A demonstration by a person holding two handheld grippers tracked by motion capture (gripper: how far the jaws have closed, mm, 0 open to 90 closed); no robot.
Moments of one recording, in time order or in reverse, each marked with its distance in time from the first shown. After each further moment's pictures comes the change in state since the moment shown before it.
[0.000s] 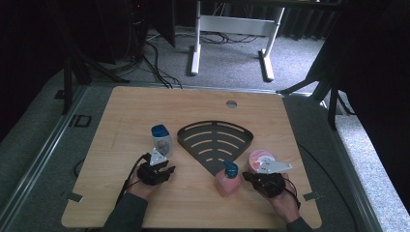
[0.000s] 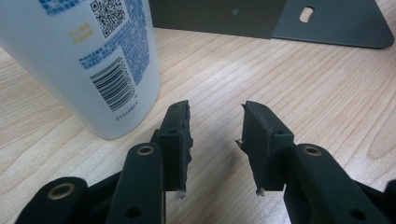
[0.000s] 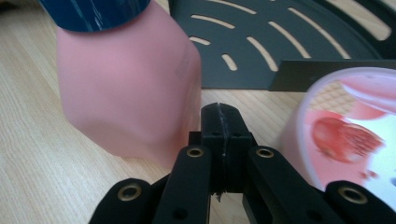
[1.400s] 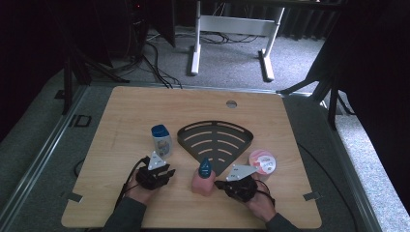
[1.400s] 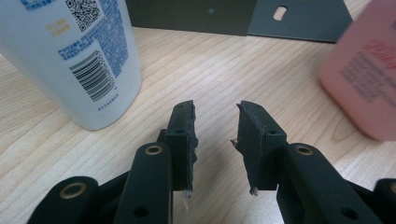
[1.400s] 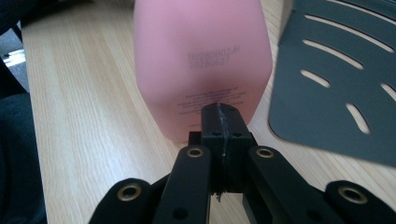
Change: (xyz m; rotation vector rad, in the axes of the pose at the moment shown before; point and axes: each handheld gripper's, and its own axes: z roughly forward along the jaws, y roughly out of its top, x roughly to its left) left arm -0.009 -0.005 -0.012 -0.016 -0.037 0.018; right arm 0.054 0.026 0.047 0.028 0.201 -0.160
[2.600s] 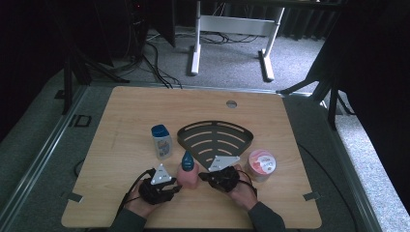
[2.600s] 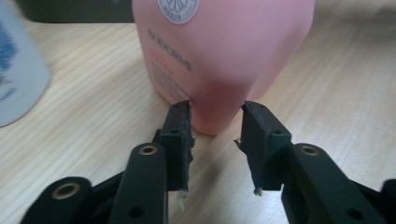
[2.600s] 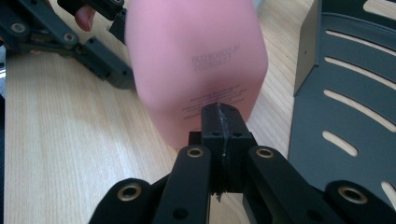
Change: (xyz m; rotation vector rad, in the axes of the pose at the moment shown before) left arm -0.034 -0.007 -0.019 0.029 -0.124 0.091; right arm -0.002 0.035 0.041 -0.018 0.024 -0.016
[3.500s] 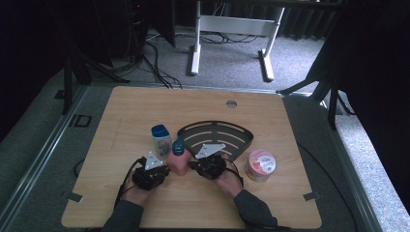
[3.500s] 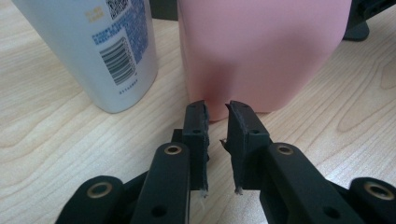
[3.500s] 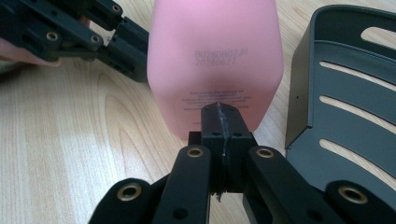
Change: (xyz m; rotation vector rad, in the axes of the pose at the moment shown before) left arm 0.036 0.003 0.005 0.004 0.158 -0.119; right arm -0.015 0.033 0.036 -0.001 -0.017 0.026
